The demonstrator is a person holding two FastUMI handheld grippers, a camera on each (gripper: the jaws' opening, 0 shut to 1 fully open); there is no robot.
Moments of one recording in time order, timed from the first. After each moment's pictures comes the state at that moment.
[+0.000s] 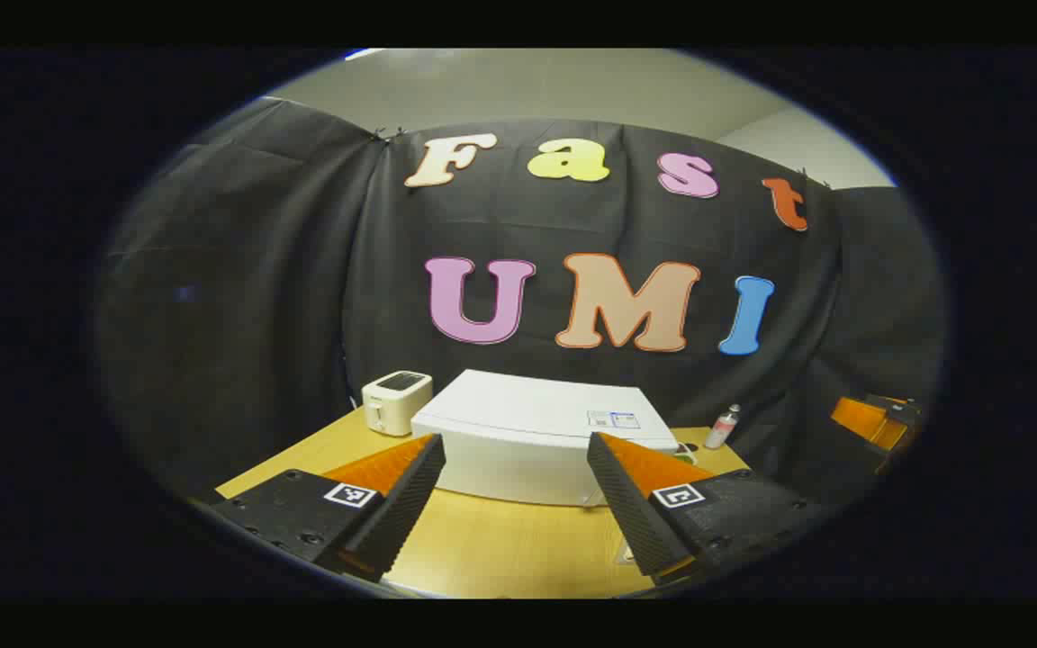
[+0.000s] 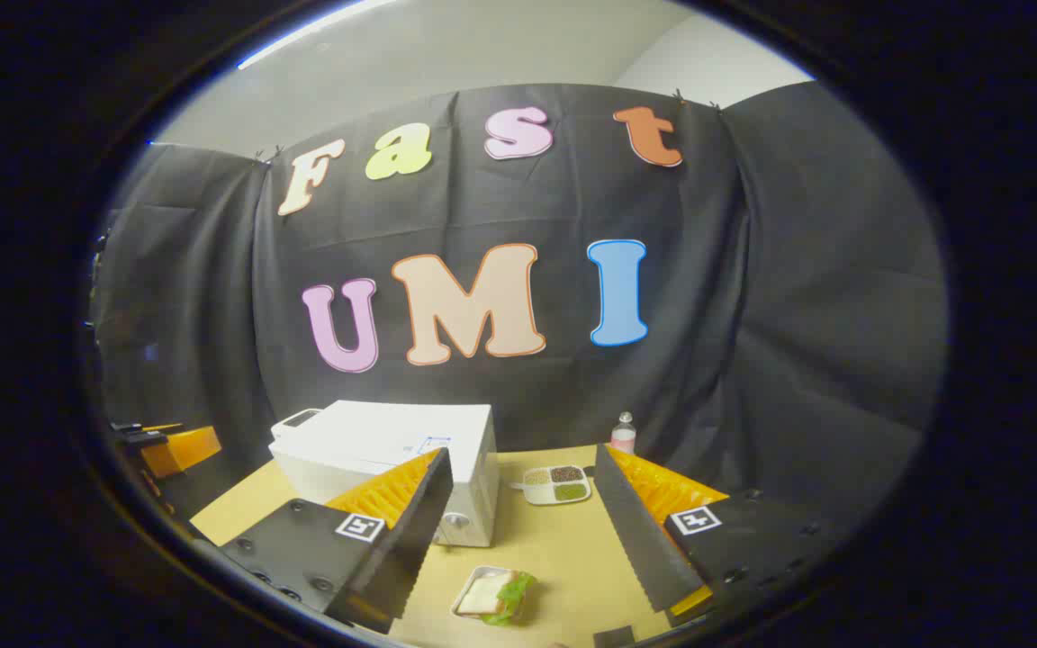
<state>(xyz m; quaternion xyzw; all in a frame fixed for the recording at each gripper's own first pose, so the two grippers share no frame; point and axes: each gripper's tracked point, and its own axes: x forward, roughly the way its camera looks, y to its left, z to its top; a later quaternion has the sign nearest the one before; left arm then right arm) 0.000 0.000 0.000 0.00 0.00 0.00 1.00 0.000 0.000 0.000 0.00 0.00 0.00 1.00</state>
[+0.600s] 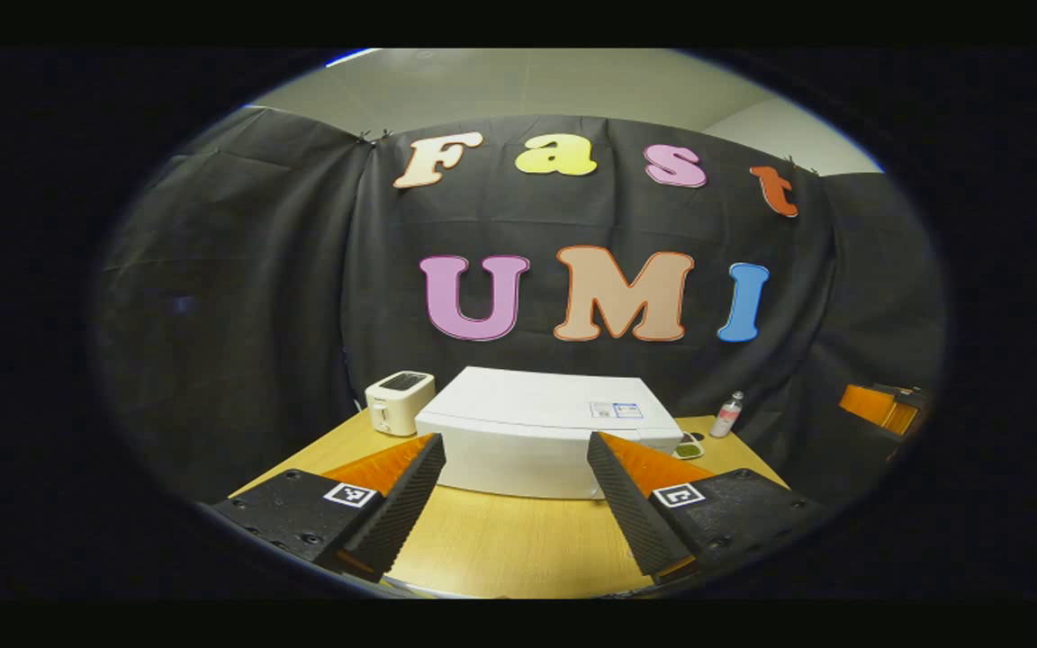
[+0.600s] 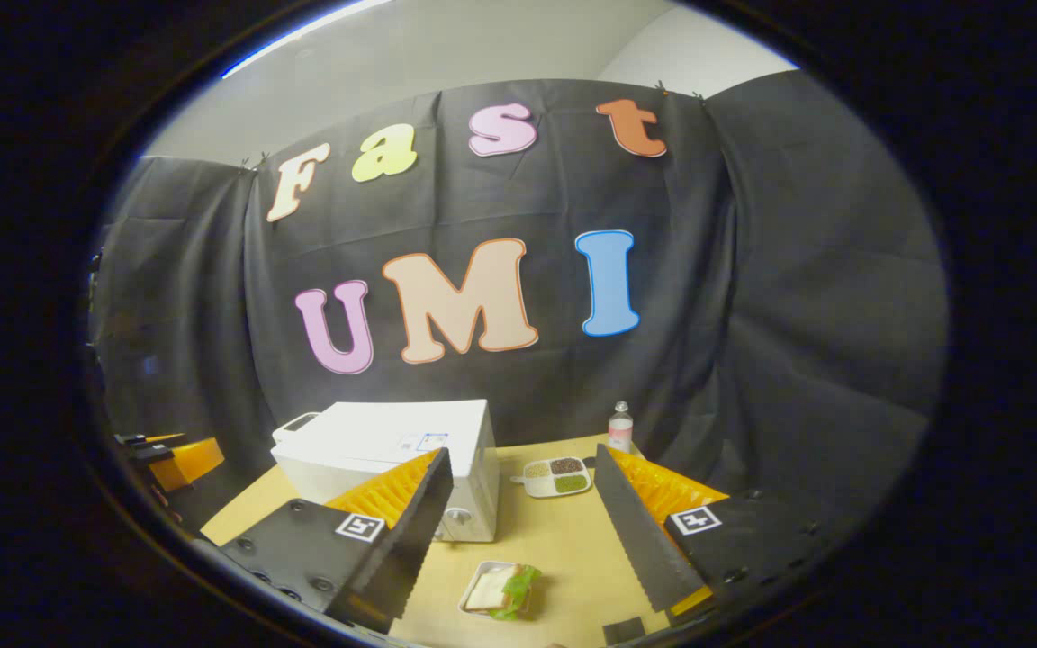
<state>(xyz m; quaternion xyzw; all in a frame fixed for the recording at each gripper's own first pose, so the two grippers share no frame) -0.003 0.003 -0.007 0.02 0.01 0.00 1.00 -0.008 -0.008 -0.004 0.02 0.01 -0.01 1.00</state>
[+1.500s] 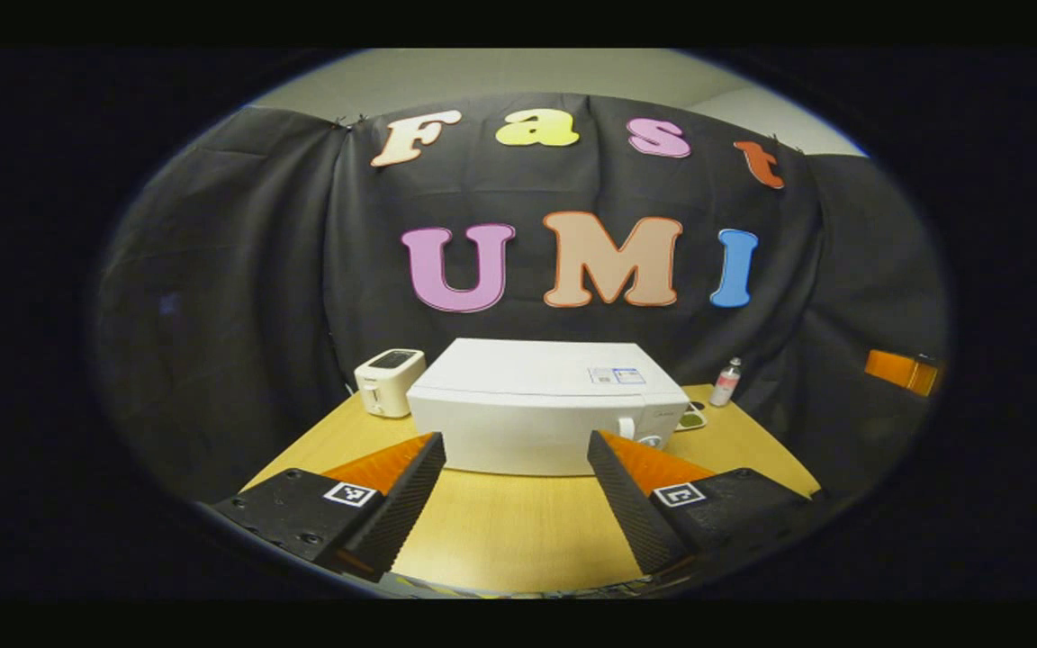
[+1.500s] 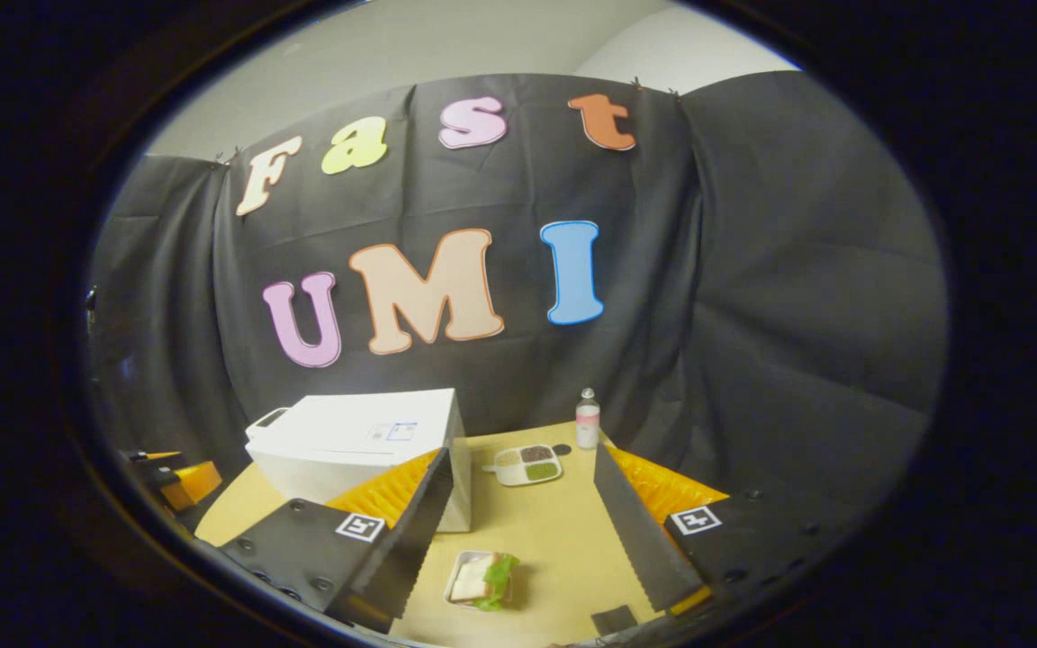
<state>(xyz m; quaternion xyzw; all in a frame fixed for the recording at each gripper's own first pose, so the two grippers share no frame) 0.011 0.003 -0.057 0.05 0.07 -0.03 1.00 -0.024 -0.032 -0.015 0.02 0.02 -0.07 1.00</state>
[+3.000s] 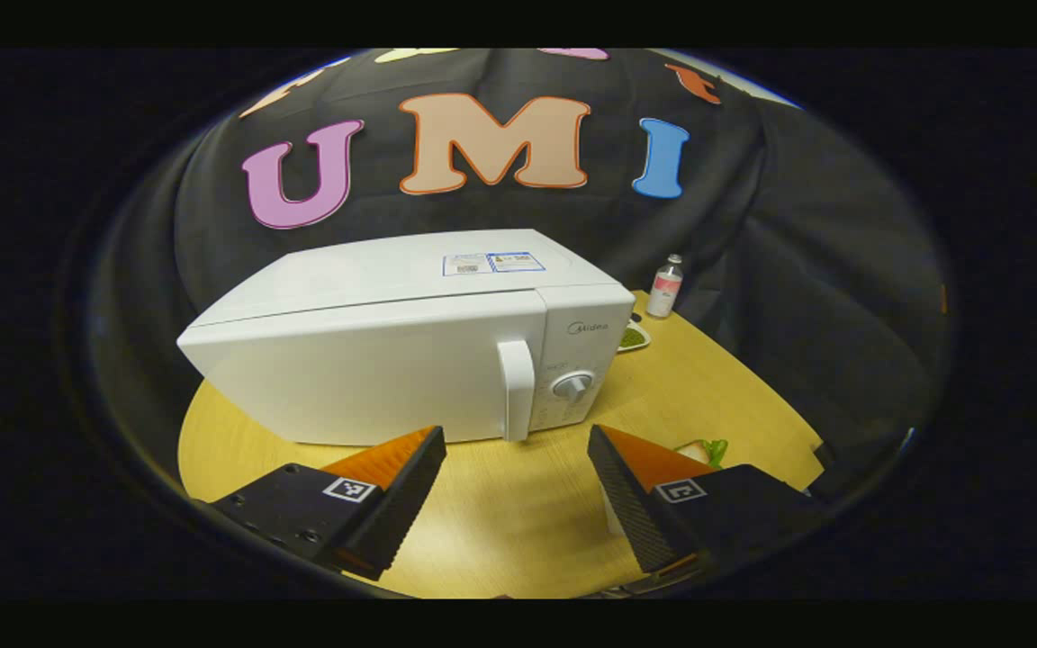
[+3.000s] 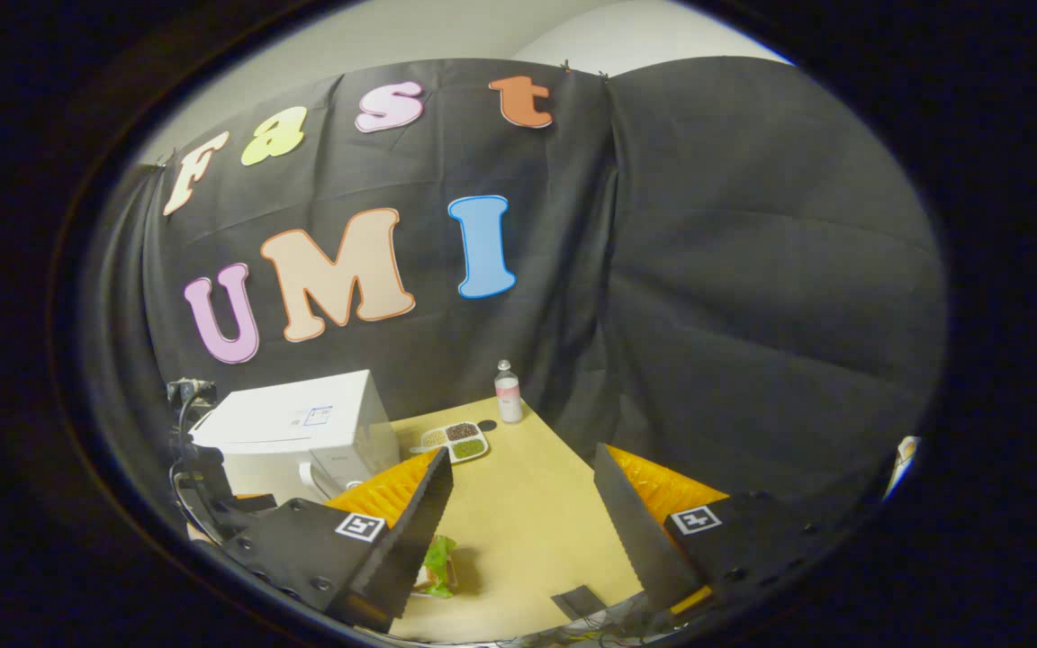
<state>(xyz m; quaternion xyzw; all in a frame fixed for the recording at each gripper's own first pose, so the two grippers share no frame) 0.140 -0.120 -0.225 0.09 0.24 -0.16 0.95 -0.047 -0.107 -0.050 0.05 0.06 -0.19 0.98</state>
